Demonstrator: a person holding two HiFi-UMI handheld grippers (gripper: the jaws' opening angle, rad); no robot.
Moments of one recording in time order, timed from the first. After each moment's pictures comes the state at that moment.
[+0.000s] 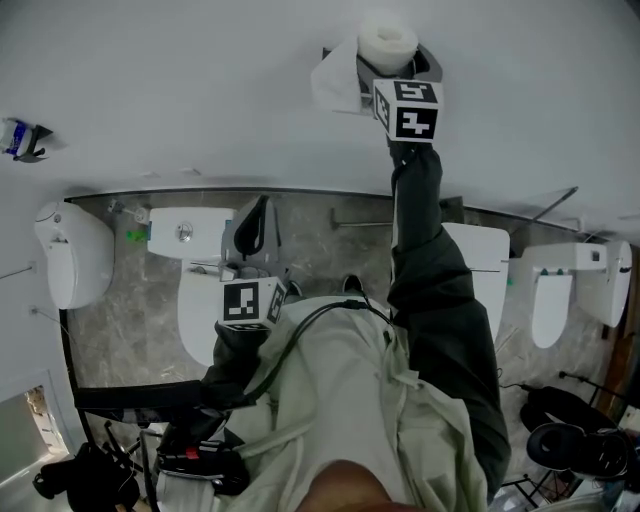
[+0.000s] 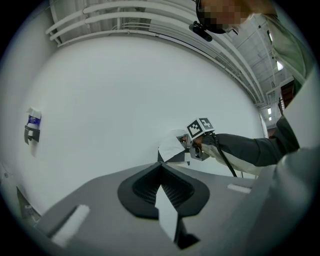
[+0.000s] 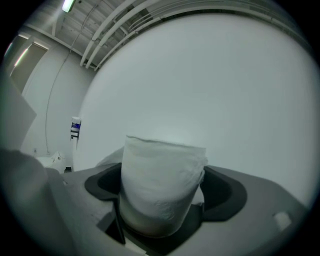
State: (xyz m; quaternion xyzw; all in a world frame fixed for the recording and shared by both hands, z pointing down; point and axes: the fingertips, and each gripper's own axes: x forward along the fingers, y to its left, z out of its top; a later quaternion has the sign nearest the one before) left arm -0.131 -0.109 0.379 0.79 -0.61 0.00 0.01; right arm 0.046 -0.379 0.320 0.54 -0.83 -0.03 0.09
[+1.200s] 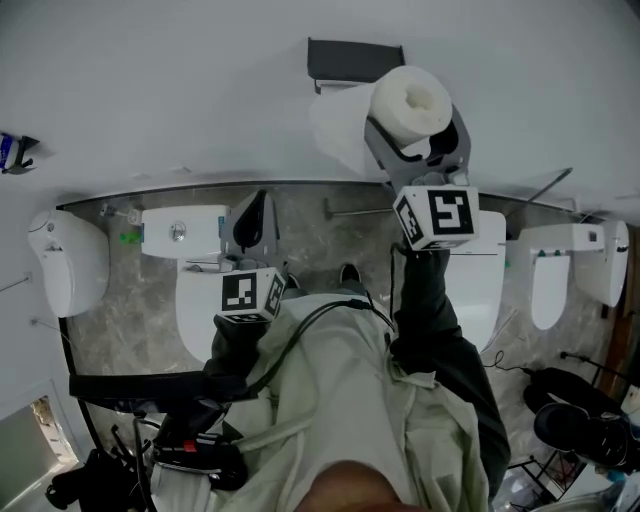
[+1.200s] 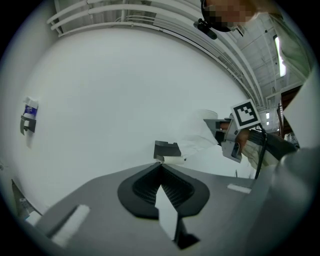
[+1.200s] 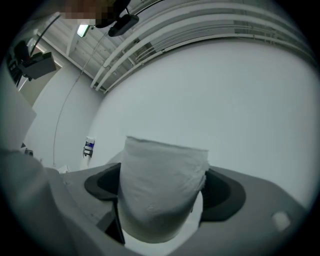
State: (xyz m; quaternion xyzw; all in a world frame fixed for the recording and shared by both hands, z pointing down) left arm -0.113 -0.108 0.390 0.80 -0.60 0.00 0.04; right arm 0.081 -0.208 0.274 0.52 -0.85 -0.09 -0.02
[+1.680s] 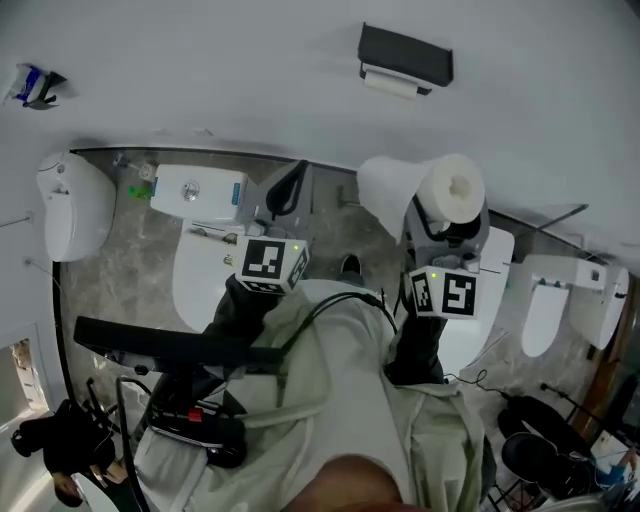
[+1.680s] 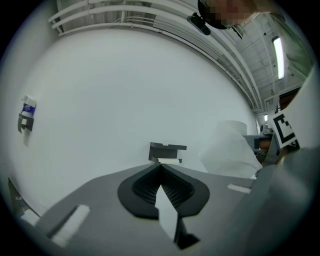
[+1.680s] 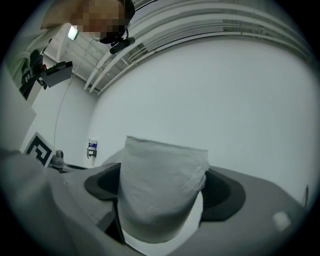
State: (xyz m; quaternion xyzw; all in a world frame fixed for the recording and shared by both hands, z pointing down) left arm -0.103 -0.109 0.387 0.81 -0.58 -0.01 0.04; right arm 0.095 -0.110 0.331 0.55 -0.84 -0.04 -0.02
